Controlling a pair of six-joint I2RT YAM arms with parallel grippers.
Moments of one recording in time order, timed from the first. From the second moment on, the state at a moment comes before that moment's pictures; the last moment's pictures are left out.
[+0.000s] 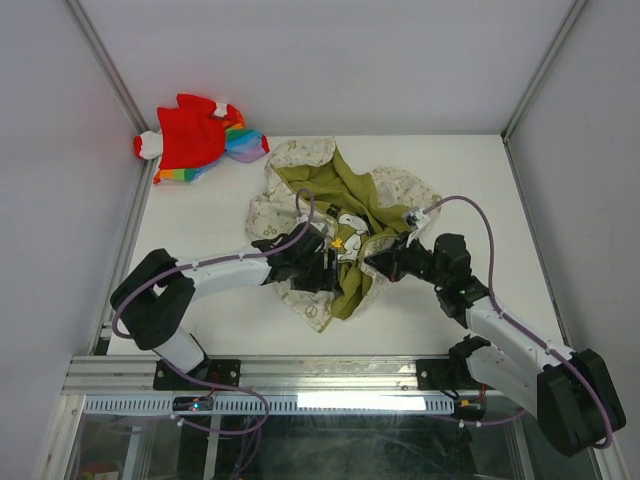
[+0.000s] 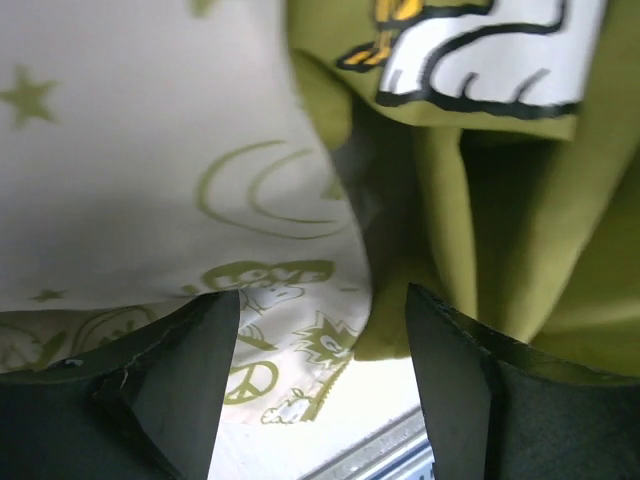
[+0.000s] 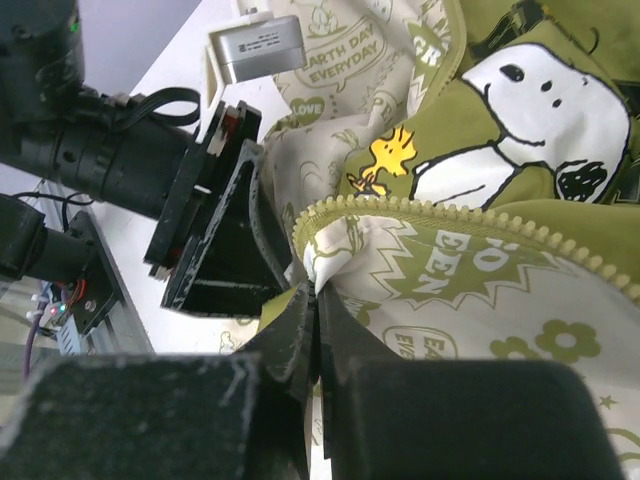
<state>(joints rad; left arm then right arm) -0.83 1.60 0.89 -0.26 0.11 -0.74 0.43 0.95 0.34 0.34 -0.55 0.39</state>
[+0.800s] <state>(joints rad) -0.94 1.65 1.07 -0.75 -0.05 -0.59 0.43 0.89 0.34 0.26 -0.43 0.38</state>
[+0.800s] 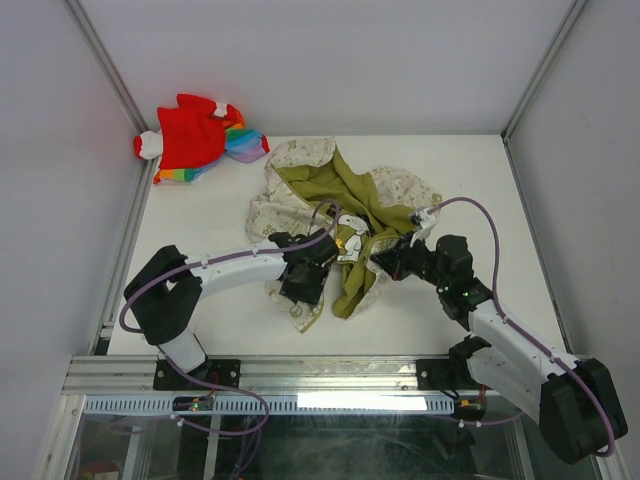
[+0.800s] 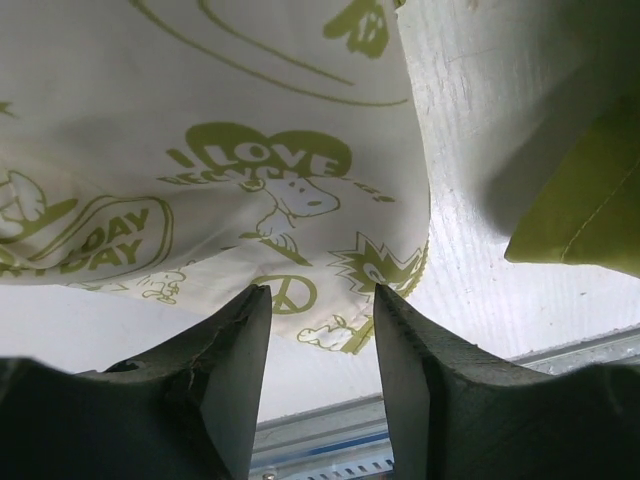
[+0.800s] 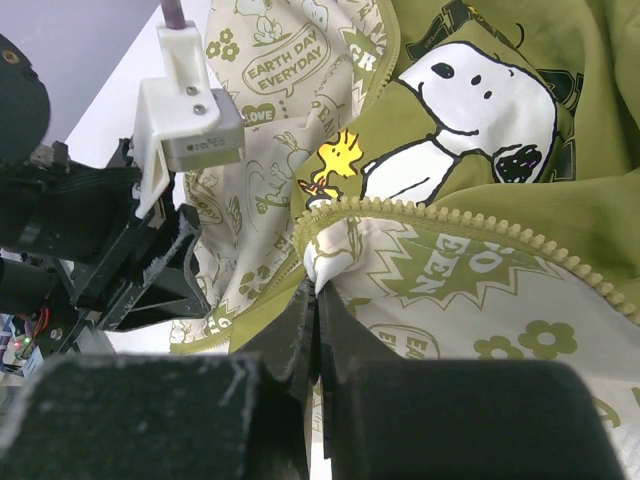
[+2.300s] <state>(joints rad) -0.95 1.74 1.07 -0.71 0.05 -0.55 0.43 0.90 0.34 0.26 -0.45 0.38</state>
